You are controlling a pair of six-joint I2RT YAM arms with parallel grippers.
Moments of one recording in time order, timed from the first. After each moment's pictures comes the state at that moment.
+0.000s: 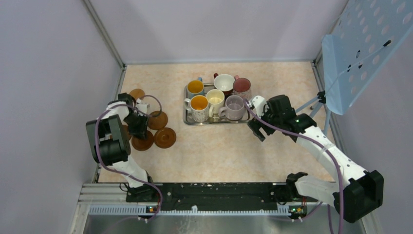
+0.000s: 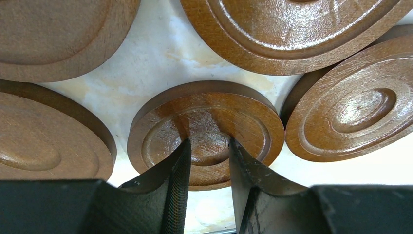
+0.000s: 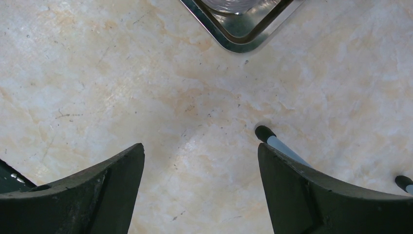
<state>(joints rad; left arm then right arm) 0.28 1.71 1.06 -0.81 0.16 0.39 0.45 1.08 0.90 -0.68 -0.13 -0.38</state>
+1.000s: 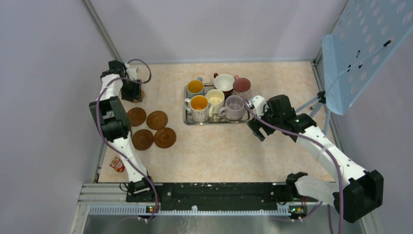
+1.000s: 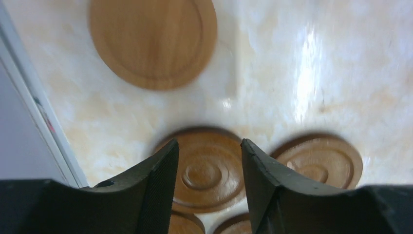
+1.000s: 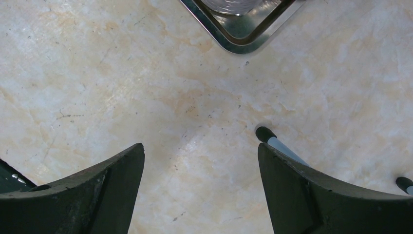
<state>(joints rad) 0.29 2.11 1.77 -0.87 0.20 0.30 0.45 1.08 0.90 -0.67 -0.13 -0.38</state>
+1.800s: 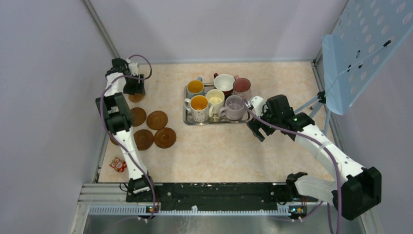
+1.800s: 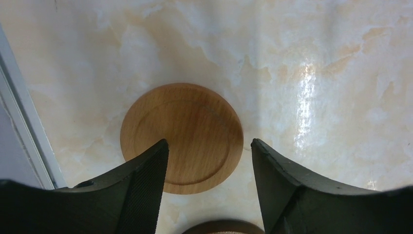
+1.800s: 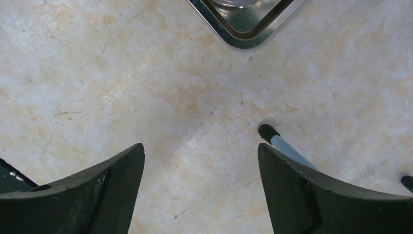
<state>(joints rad) 0.29 2.37 2.05 -0.74 0.24 0.27 0.45 1.11 0.90 -0.68 -0.13 -0.38</state>
